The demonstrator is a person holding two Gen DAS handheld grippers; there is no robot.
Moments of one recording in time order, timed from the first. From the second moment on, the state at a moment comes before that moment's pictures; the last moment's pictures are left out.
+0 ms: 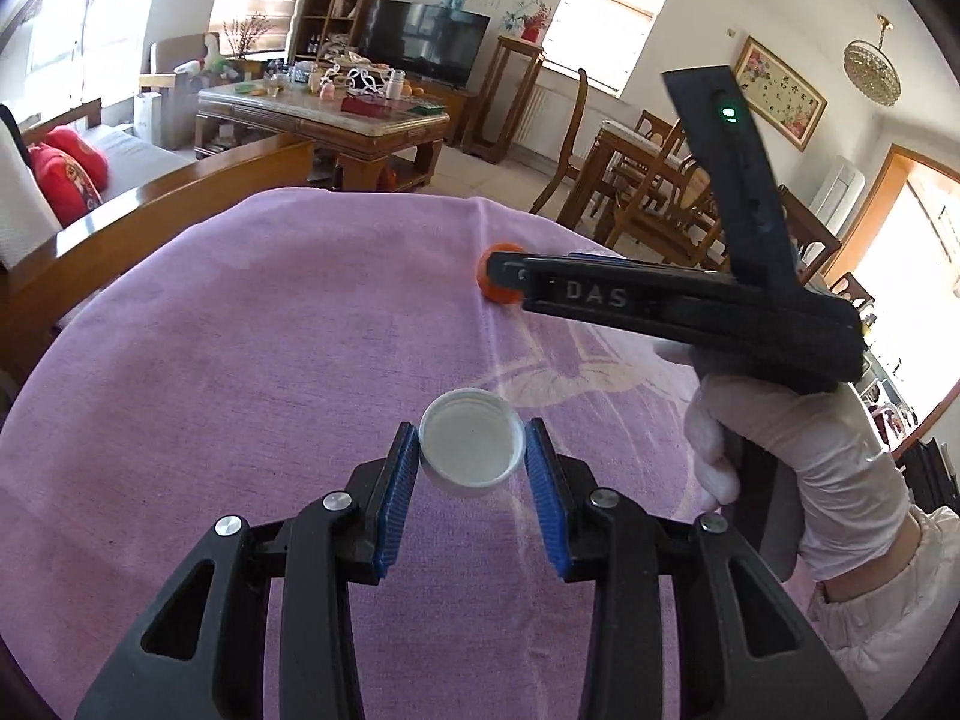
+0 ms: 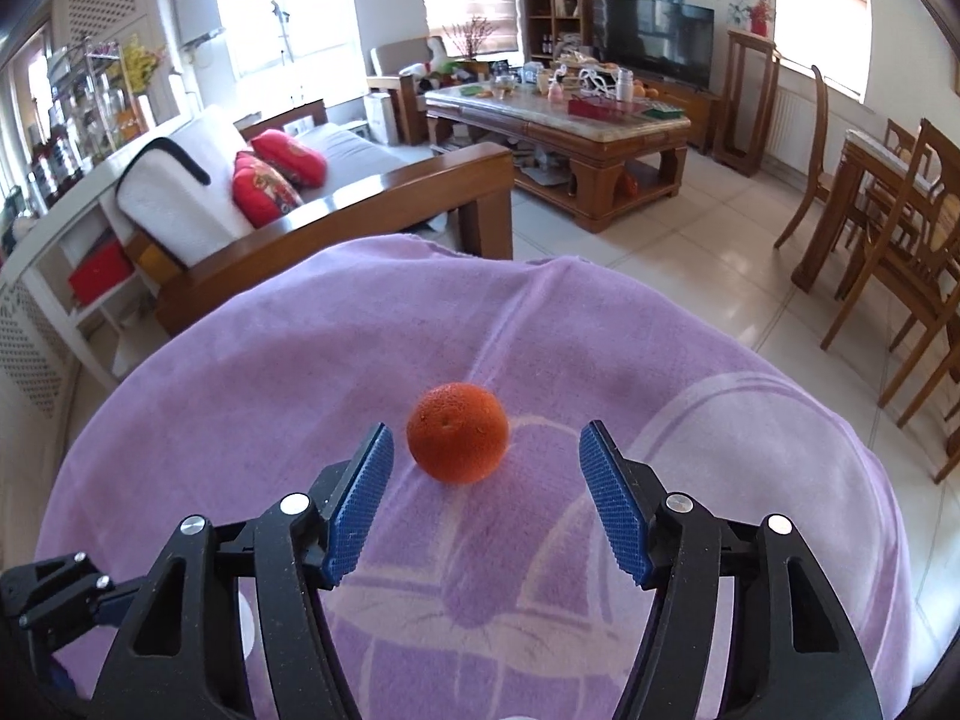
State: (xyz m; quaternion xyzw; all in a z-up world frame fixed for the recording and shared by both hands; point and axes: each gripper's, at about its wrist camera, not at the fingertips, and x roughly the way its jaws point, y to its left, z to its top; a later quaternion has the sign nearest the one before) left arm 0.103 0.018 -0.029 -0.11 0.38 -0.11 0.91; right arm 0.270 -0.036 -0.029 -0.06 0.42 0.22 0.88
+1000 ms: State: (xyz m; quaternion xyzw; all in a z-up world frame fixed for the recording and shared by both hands) left arm 0.060 -0.039 0.025 -0.05 0.26 -0.15 0.95; right arm 0.069 -0.195 0.074 0.07 0.25 0.23 0.94
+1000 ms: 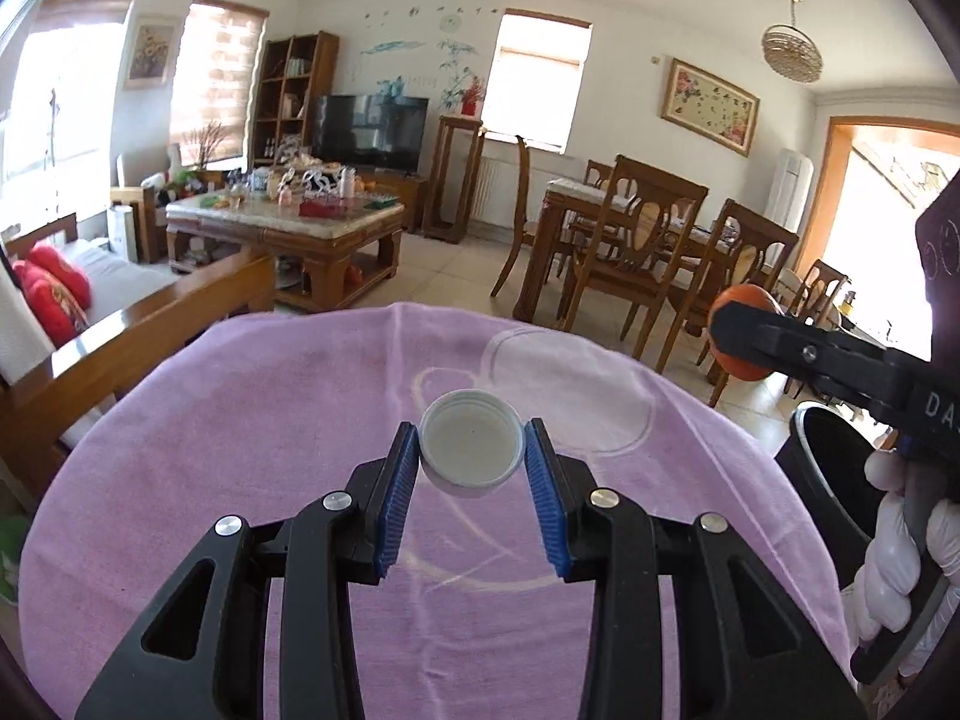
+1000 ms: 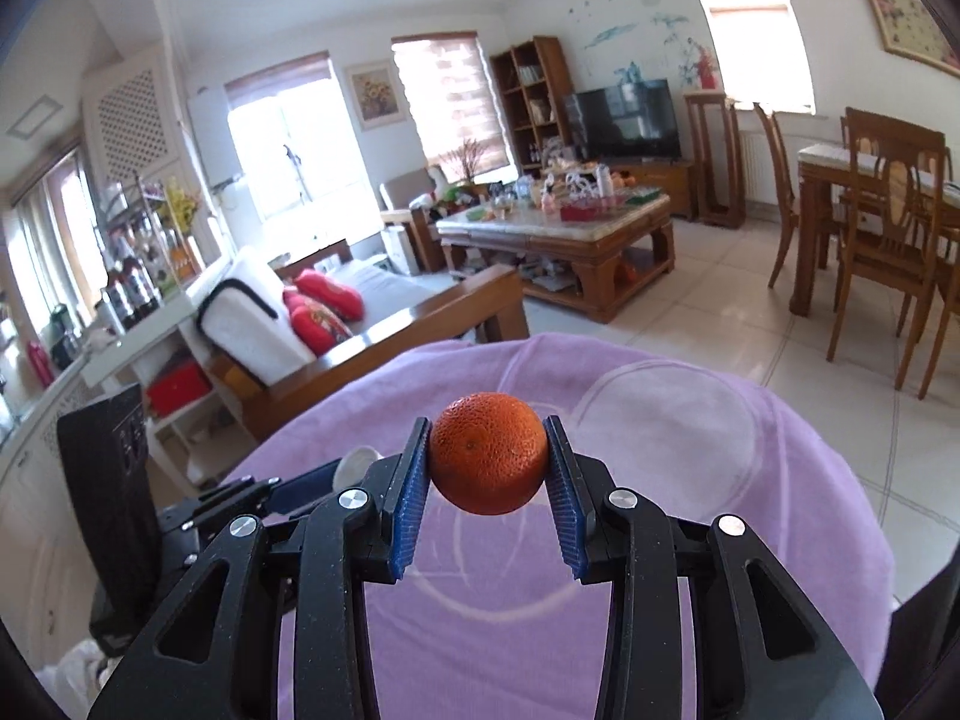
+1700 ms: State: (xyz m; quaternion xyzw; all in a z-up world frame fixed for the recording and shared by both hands) left arm 0.013 -0.292 0.045 -0.01 0.25 -0.37 0.90; right arm -0.118 -0.525 0.059 0.18 0.16 0.02 0.97
